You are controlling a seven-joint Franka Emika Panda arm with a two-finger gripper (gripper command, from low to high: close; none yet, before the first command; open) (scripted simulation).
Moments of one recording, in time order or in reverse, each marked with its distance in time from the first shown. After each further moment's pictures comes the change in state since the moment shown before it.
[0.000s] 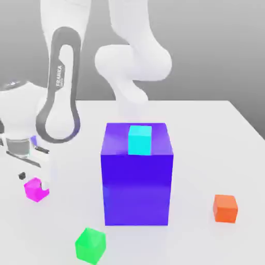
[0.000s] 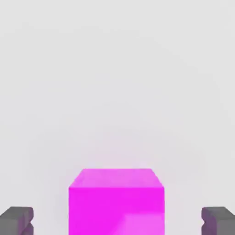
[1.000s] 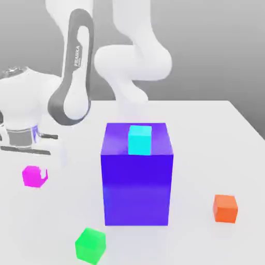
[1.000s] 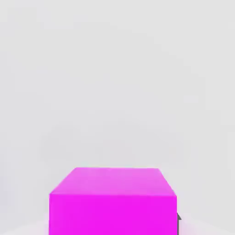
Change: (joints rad) arm 0.169 -0.223 -0.188 -0.041 -0.485 -0.162 -0.060
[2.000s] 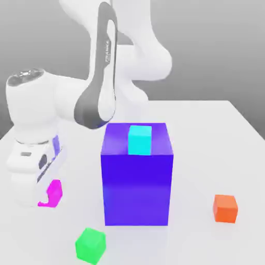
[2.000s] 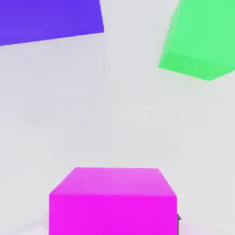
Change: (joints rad) arm 0.027 0.007 0.233 0.116 -0.071 -0.104 -1.297
